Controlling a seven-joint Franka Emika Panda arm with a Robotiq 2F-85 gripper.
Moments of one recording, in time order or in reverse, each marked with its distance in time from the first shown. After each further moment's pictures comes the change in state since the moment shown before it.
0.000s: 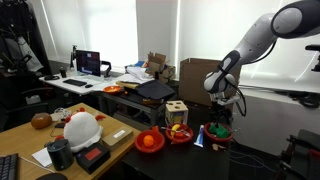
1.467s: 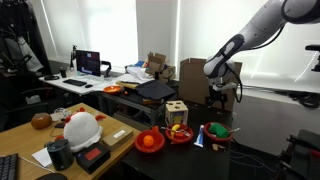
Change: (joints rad) arm 0.003 -0.138 -0.013 0.003 -0.014 0.027 0.136
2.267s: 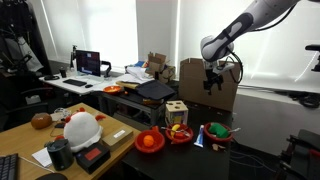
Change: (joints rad) arm 0.053 -0.170 0.009 0.003 -0.218 -0.079 -0.062
